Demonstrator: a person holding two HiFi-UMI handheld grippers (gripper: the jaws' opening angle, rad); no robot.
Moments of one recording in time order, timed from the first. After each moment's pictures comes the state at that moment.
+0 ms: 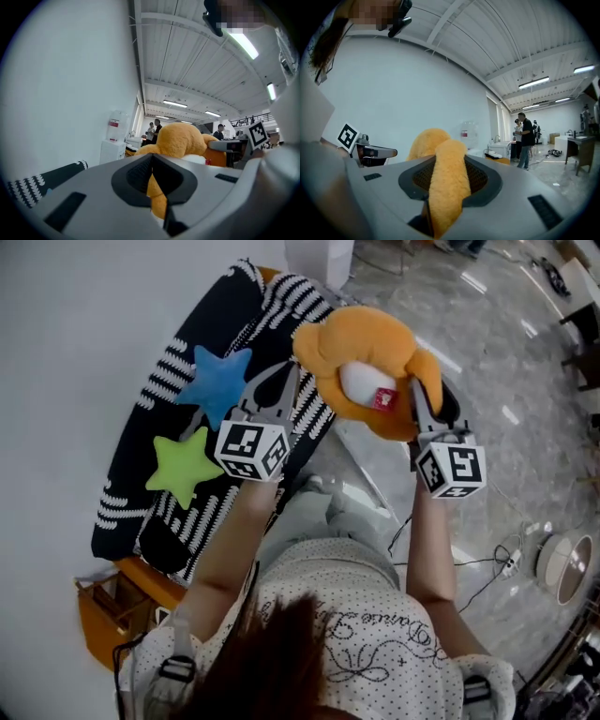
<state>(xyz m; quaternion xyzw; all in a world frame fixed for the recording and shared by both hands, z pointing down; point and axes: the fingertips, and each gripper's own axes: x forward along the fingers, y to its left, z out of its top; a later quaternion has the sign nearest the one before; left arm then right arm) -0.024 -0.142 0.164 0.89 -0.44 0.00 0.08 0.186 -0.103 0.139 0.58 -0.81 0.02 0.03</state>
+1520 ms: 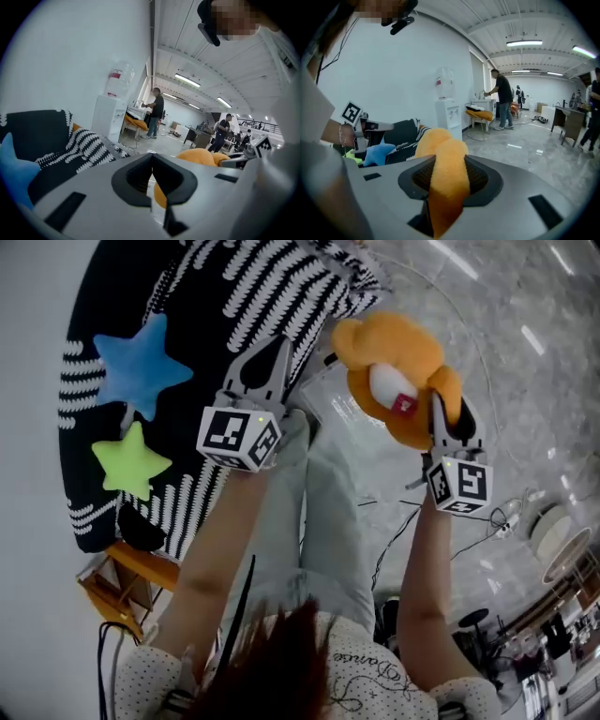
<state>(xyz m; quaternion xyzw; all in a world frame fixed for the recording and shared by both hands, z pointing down) 0.140 -0.303 0.456 0.87 -0.43 0.09 0.21 0.389 -0.205 0.477 0.60 -0.75 0.20 0.18</state>
